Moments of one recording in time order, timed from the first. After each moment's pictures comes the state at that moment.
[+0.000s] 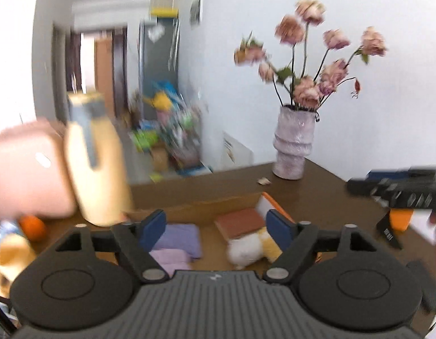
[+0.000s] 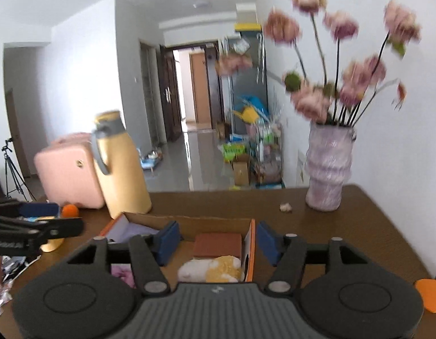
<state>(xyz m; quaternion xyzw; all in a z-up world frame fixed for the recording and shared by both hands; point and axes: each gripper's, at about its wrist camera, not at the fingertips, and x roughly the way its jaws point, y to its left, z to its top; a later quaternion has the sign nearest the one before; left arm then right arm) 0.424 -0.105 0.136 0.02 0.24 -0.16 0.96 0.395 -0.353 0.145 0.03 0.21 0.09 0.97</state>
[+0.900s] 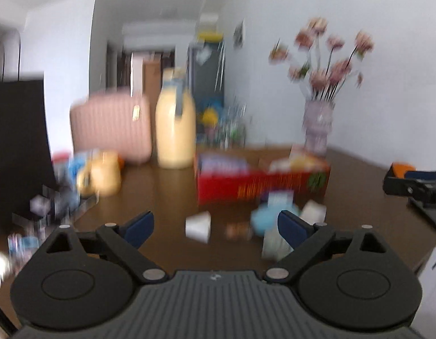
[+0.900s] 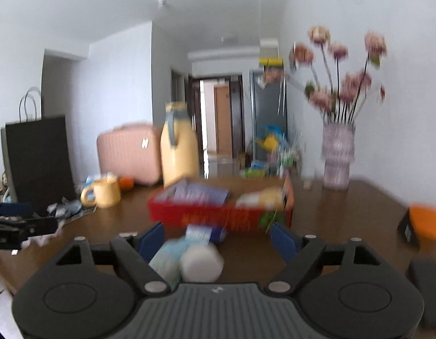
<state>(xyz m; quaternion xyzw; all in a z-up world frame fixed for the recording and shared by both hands) 0.142 -0.013 0.040 0.03 0.14 -0.06 0.99 0.159 -0.297 0.025 0.02 0.14 0.13 0.98</state>
